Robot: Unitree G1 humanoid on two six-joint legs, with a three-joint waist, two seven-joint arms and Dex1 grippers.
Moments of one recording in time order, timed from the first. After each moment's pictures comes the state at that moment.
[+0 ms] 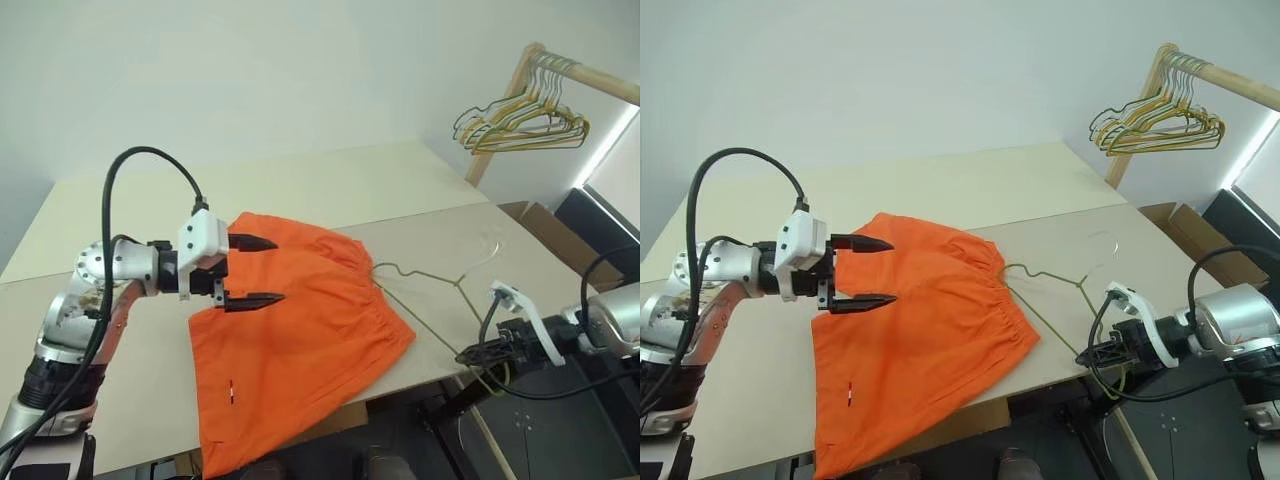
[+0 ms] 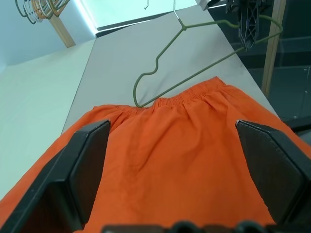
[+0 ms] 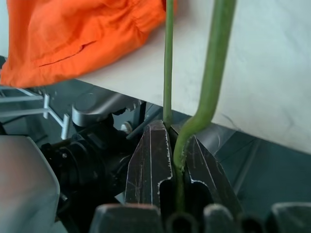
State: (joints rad) left arm -0.41 0.80 0.02 -0.26 -0.46 0.40 -1.19; right arm -0.45 -1.06 0.22 0.15 0.53 1.42 1.32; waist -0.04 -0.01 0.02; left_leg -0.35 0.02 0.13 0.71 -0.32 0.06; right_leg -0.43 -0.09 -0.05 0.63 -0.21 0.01
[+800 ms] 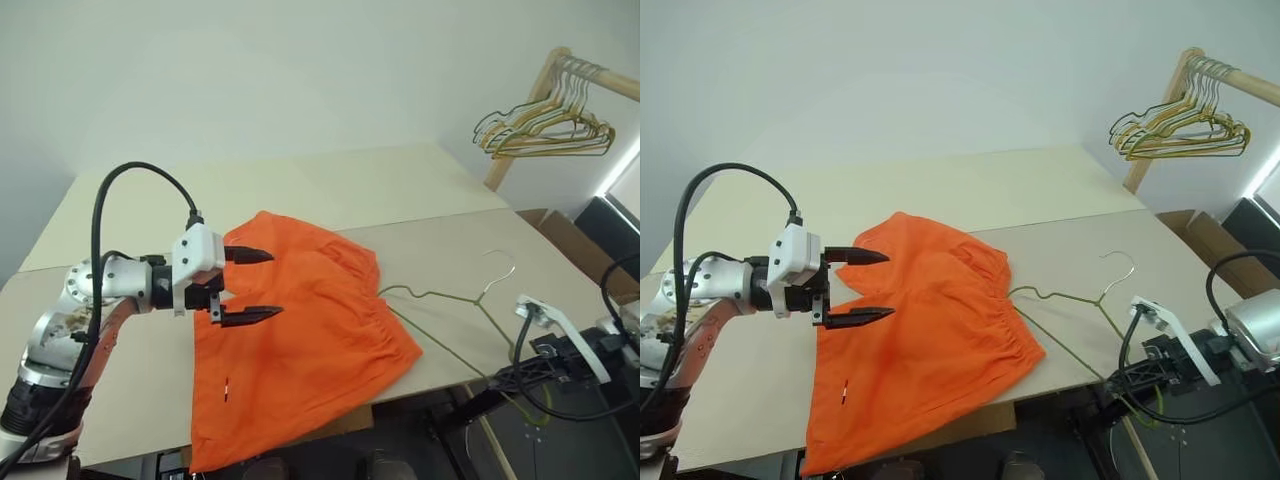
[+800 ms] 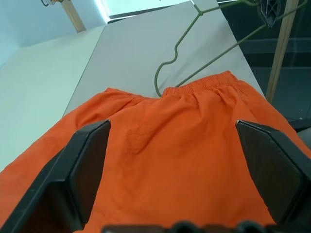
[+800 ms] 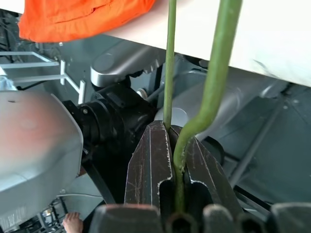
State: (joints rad) left arm -0.31 0.85 0.06 -0.36 -0.50 0.44 -1.14; right arm -0.40 -1.32 0.34 0.08 0.61 1.33 1.53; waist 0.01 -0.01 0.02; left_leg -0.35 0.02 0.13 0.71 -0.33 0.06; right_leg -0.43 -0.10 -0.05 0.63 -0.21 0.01
